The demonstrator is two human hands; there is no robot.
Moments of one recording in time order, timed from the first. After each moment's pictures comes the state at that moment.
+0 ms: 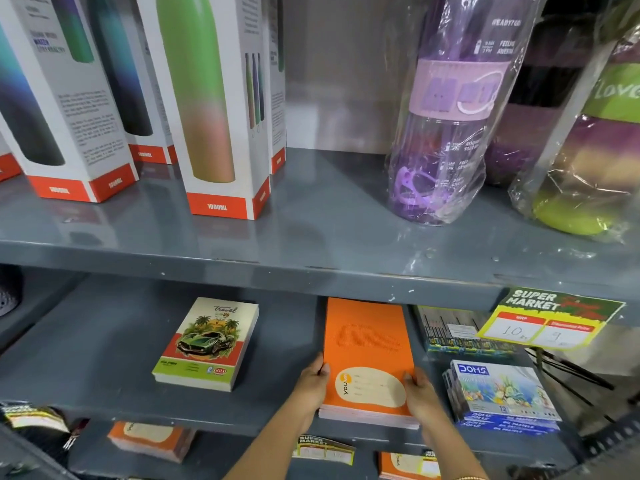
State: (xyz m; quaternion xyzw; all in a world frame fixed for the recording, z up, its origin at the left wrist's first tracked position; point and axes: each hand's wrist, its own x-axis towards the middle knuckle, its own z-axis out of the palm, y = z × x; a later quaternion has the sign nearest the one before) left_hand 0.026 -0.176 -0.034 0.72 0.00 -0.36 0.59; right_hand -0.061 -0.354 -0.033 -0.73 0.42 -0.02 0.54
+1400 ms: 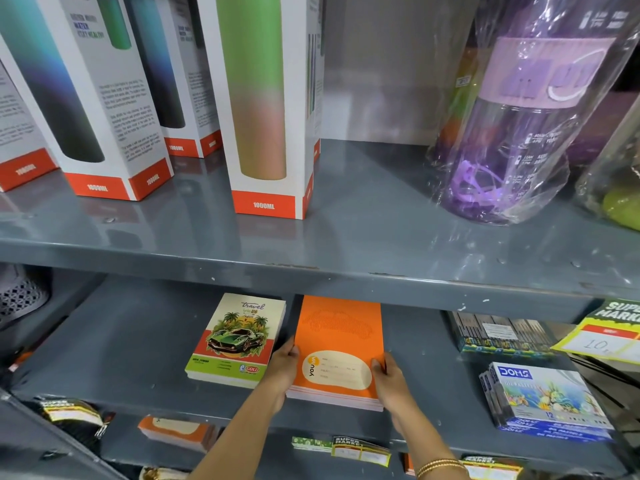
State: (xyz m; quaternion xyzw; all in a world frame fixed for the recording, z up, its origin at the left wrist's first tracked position) left_hand 0.091 -0.091 -0.032 0.74 0.05 -0.30 0.60; right_hand -0.004 -0.263 -0.037 -0.75 0.34 0.02 0.56
